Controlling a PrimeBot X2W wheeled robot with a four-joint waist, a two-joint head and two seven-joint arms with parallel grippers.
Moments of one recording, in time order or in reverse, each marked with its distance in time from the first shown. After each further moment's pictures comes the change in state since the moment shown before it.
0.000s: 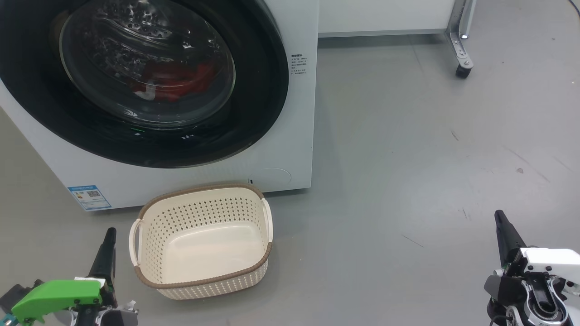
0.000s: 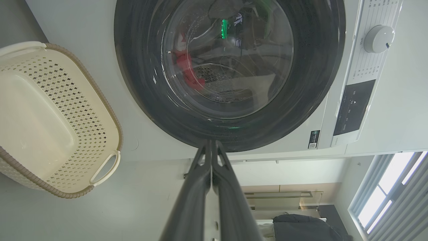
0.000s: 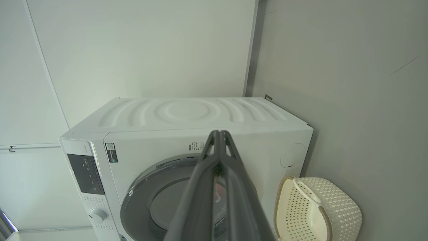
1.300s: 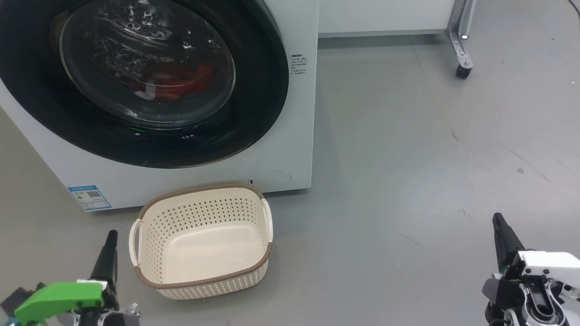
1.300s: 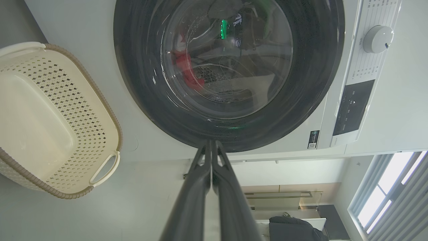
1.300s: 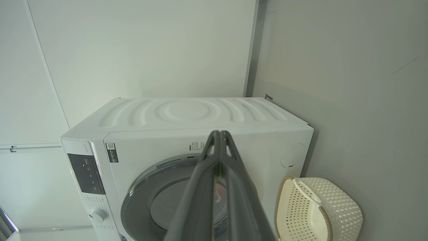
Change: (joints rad) left arm 0.000 0.000 0.001 0.000 0.000 0.000 0.000; right arm 0.000 0.002 -0.001 0.000 -0.001 0.000 0.000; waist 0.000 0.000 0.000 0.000
